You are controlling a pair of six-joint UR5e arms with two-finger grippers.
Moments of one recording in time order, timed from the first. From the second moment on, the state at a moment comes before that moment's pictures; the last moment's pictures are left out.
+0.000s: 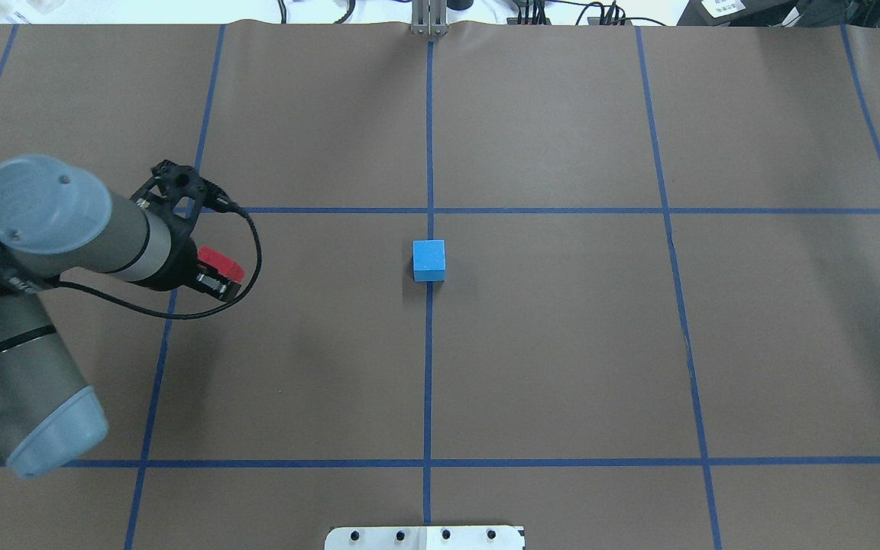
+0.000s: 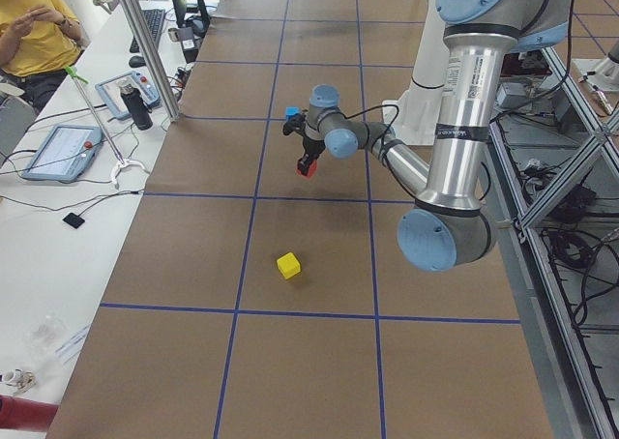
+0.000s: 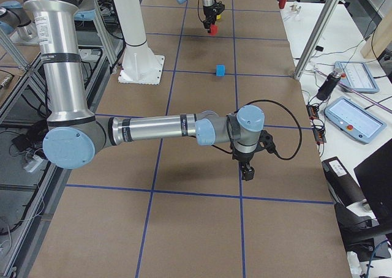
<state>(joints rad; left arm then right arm) -0.65 -1.90 -1.99 -1.61 -1.88 -0.64 1.47 -1.49 1.58 -1.51 2.28 -0.16</state>
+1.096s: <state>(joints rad) -0.57 -2.55 -1.43 -1.49 -1.88 -1.11 1.53 -1.56 1.58 -1.51 2.26 -0.14</state>
